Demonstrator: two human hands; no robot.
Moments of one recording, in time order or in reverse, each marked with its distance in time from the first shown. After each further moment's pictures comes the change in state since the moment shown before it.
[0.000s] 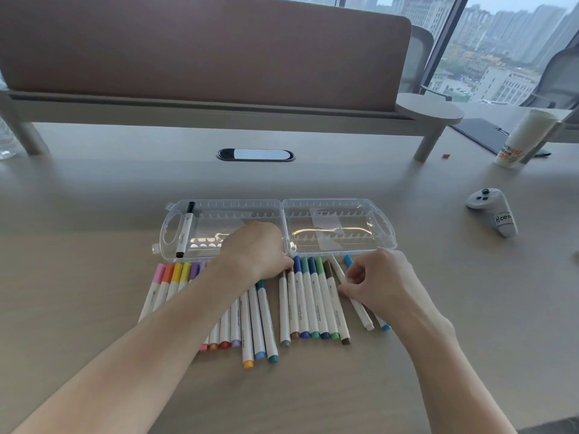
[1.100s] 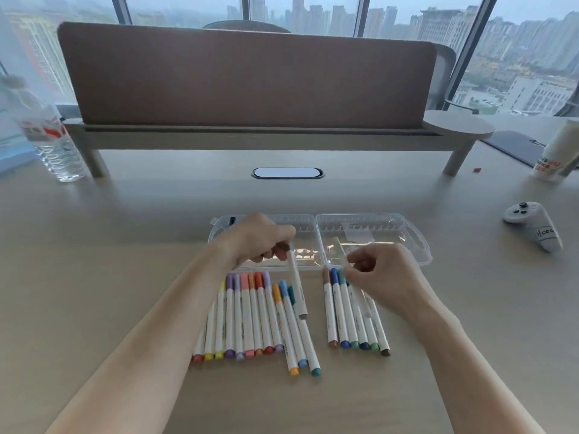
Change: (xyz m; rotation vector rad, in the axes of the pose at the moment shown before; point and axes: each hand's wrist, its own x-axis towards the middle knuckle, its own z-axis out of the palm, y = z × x) left_hand -0.009 -0.064 -0.037 -0.795 -0.111 -0.075; right_hand -0.003 -0.046 0.001 0.409 0.047 -0.074
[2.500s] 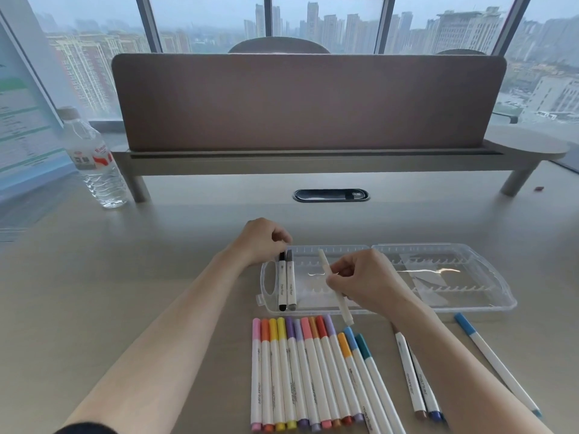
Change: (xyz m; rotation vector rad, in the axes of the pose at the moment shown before) left_hand 0.088 -0.073 -0.098 0.325 0.227 0.187; right_hand 0.076 -0.082 0.092 -0.018 -0.197 -0.030
